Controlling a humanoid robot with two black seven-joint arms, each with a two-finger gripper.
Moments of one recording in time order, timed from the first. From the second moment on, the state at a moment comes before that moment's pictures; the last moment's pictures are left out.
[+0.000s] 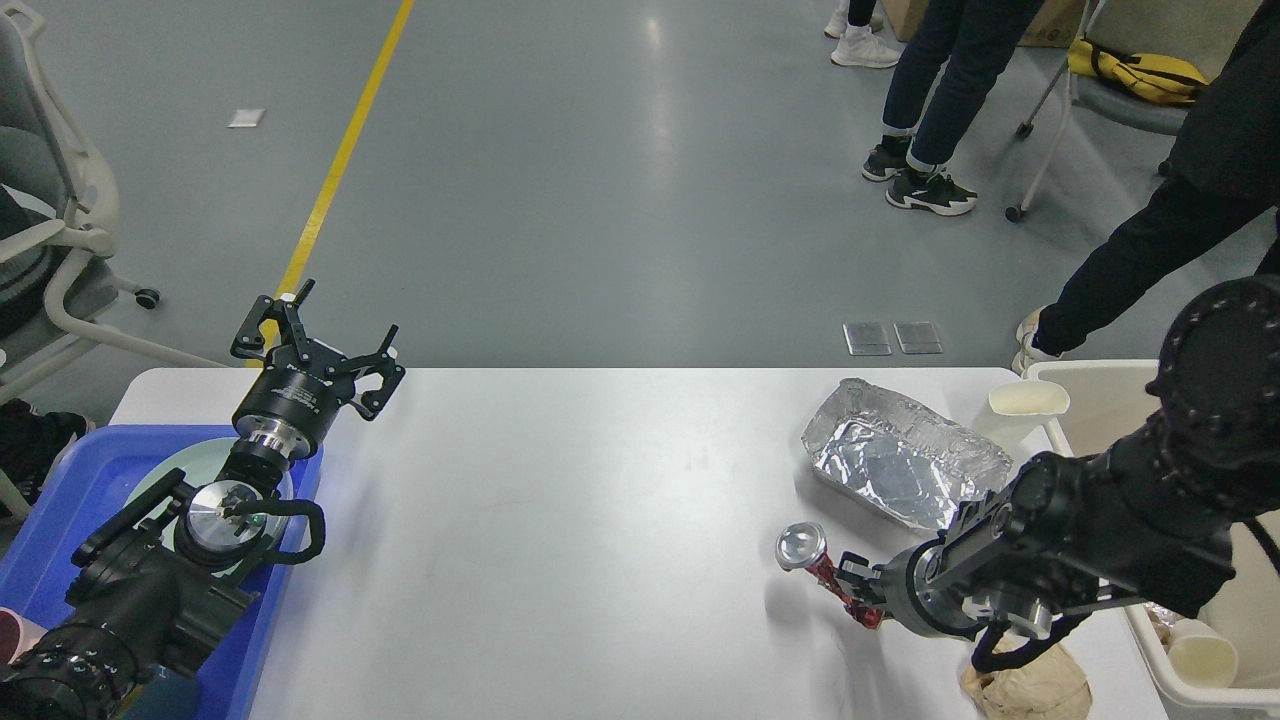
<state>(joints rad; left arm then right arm) -0.60 0.21 -1.00 -0.50 -0.15 -0.53 -0.15 1.52 -0.13 -1.20 1.51 0.27 -0.22 0.02</state>
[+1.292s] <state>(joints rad) -0.60 0.21 -1.00 -0.50 -0.15 -0.53 -0.15 1.02 -0.59 -1.13 0.31 -0.11 0.32 0.02</state>
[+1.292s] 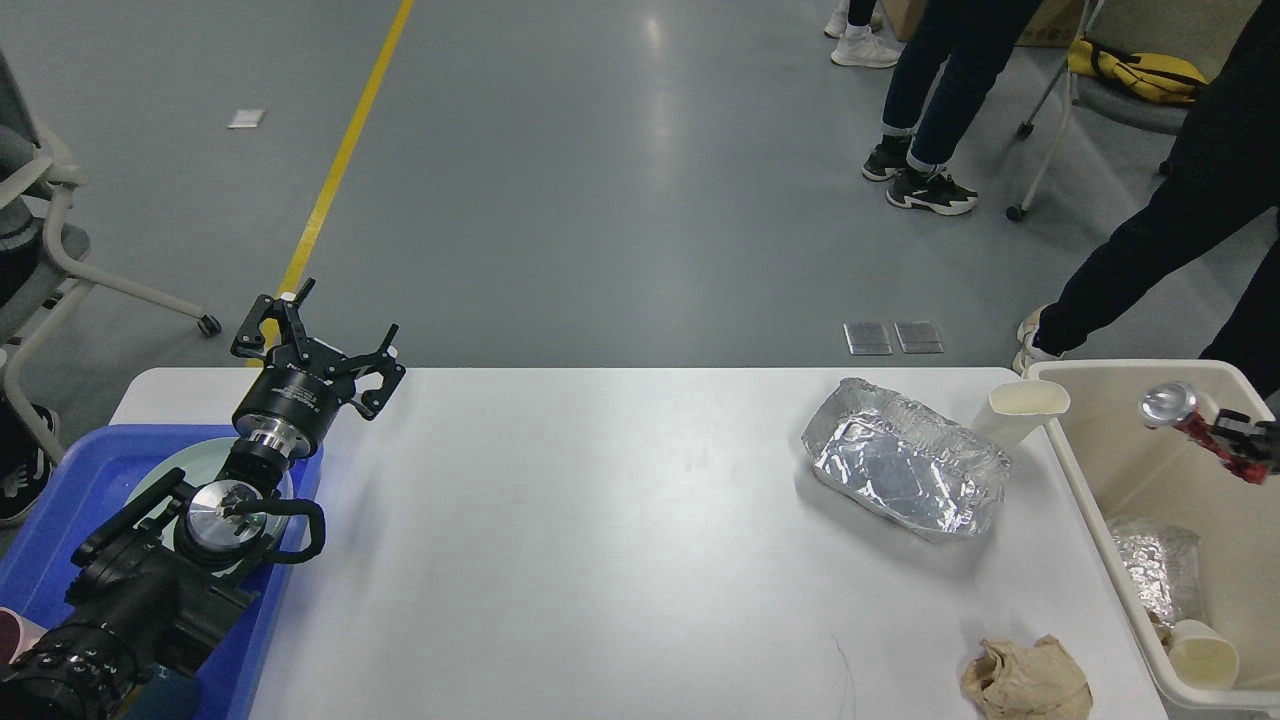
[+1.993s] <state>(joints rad) -0.60 0.21 -1.00 -0.50 -0.15 -0.53 -0.15 0.60 -0.42 -0.97 0.02 0.01 -0.06 0.01</state>
